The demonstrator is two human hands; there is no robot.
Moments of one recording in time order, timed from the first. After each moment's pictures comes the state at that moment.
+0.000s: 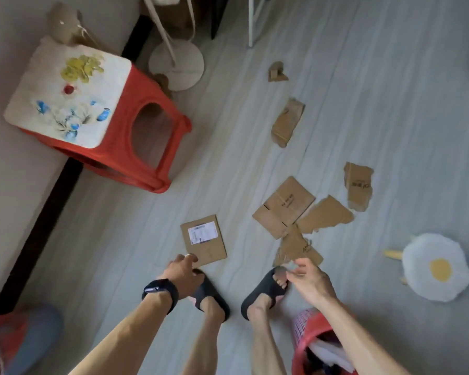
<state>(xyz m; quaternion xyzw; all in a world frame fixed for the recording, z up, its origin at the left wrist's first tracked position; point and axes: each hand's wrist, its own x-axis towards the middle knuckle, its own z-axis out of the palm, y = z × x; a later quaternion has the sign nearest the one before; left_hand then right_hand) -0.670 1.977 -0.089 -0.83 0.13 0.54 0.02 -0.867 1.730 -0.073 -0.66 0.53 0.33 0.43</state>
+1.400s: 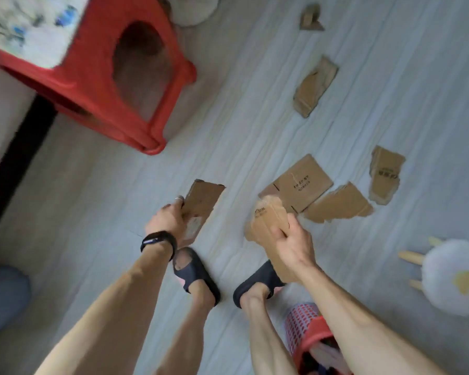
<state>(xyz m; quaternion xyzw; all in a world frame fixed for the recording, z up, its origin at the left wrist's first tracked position) -0.635 1.974 -0.233 -0.92 0.08 0.39 -0.03 -0.809 1.751 -0.207 -0.75 0.46 0.21 0.41</state>
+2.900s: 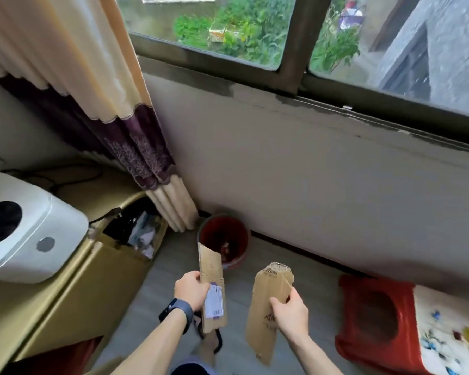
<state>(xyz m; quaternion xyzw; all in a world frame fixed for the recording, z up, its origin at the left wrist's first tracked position) -0.791 2.578 0.170 -0.64 -0.61 0.09 -0.46 -0.631 2.399 0.196 -0.87 -0.04 0.38 0.32</state>
